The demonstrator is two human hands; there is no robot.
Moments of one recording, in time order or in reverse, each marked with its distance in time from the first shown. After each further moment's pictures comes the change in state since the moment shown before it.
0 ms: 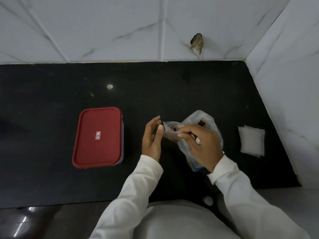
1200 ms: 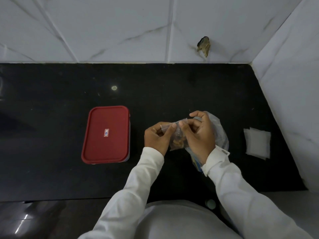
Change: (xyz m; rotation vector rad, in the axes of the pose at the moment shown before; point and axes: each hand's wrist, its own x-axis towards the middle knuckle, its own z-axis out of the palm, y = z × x) left_hand 0.001 0.025 -0.003 0.114 0.011 -0.073; right_hand 0.016 -0.027 0.024 0.481 0.094 0.607
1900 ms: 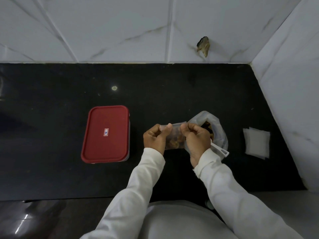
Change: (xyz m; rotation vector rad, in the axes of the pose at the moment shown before) left_hand 0.000 -0.008 0.002 -0.142 0.071 -0.141; right_hand 0.002 0.012 0.015 0.132 0.177 0.422
